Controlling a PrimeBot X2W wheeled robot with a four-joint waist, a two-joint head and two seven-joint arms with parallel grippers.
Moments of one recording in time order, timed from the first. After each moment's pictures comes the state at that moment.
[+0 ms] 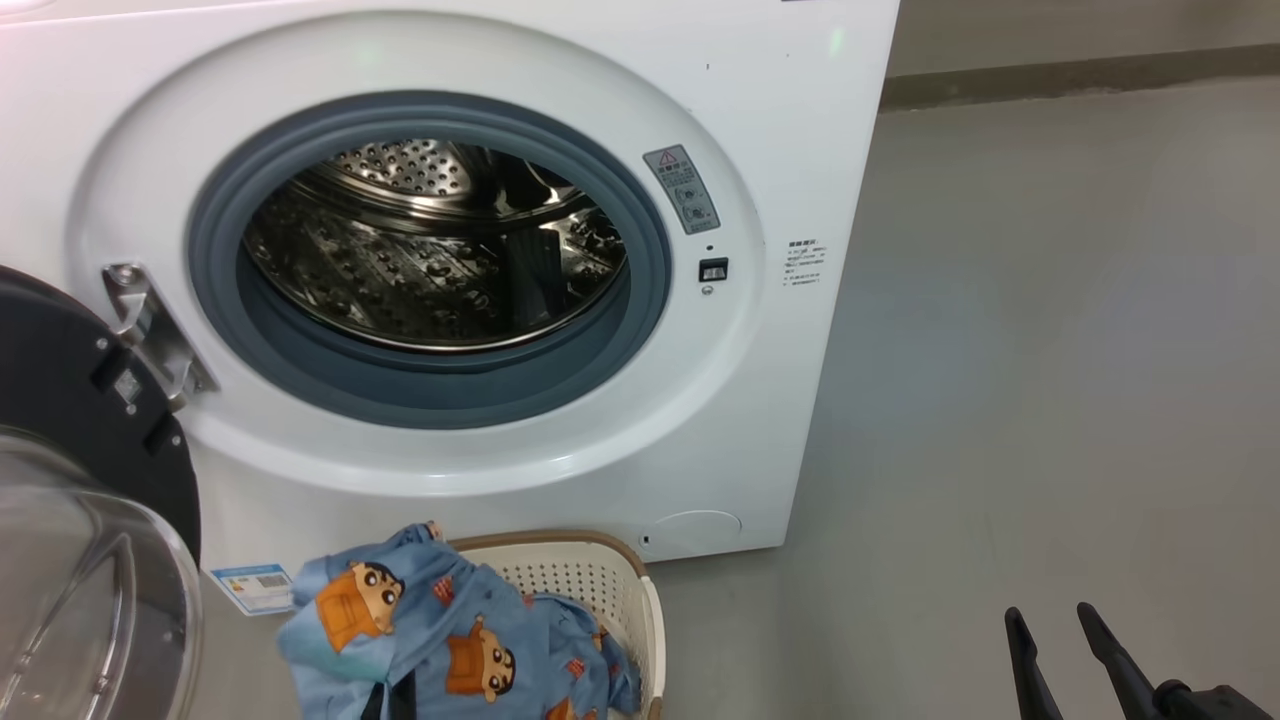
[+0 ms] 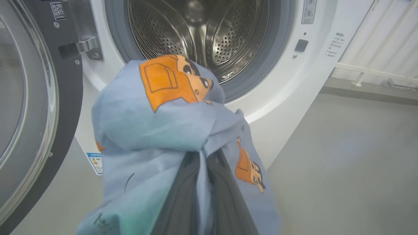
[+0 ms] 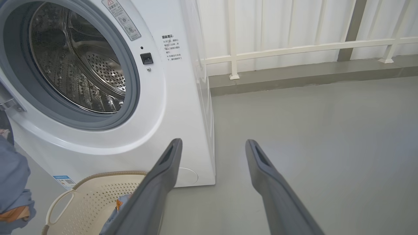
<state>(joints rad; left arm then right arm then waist) 0.16 0.05 -0.22 0.13 -0.31 0.08 -0.25 0.17 -0.08 -0.07 0.11 0.22 0.12 -0.25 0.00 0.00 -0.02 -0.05</state>
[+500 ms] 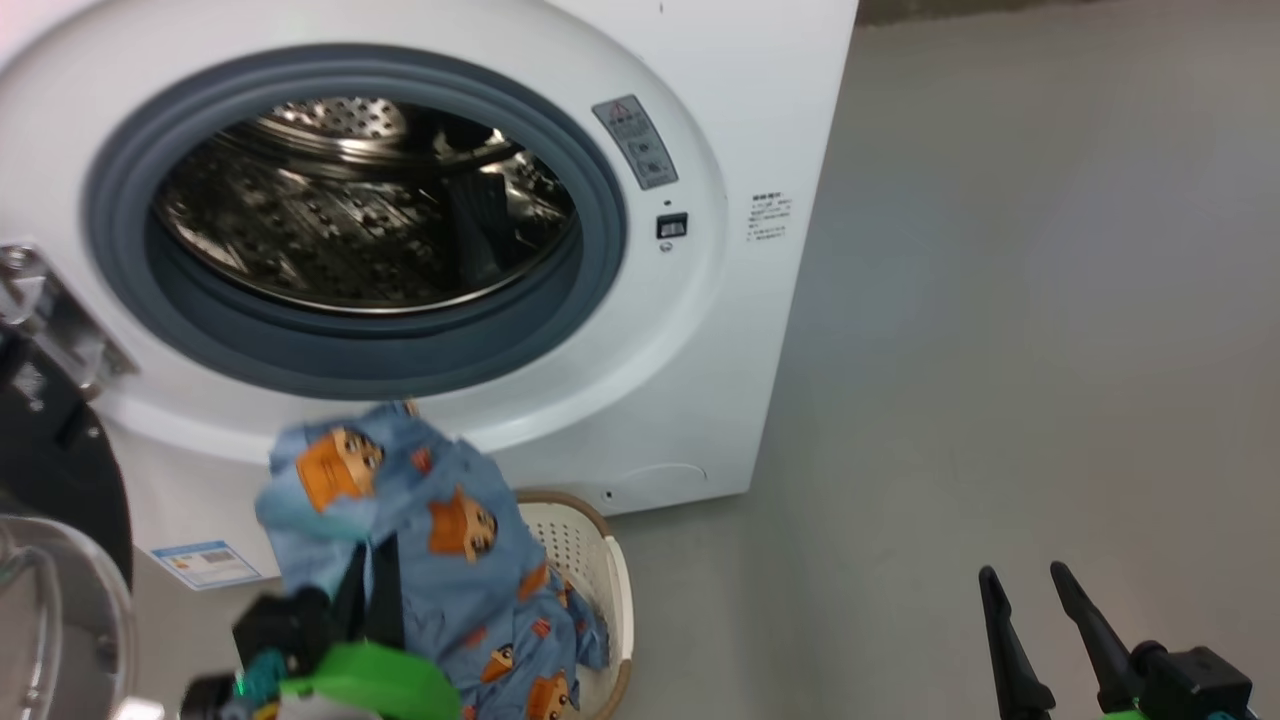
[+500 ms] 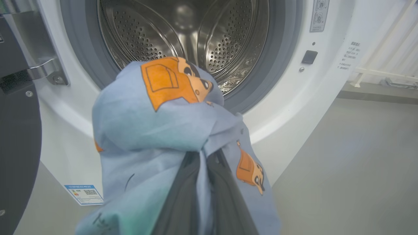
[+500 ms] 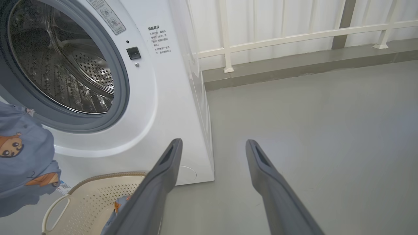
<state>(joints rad) -0.10 0.05 -0.23 0.28 -0.33 0.12 -0.25 0.11 -0.06 -0.05 0.11 0.23 0.12 -0.25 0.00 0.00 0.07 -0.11</state>
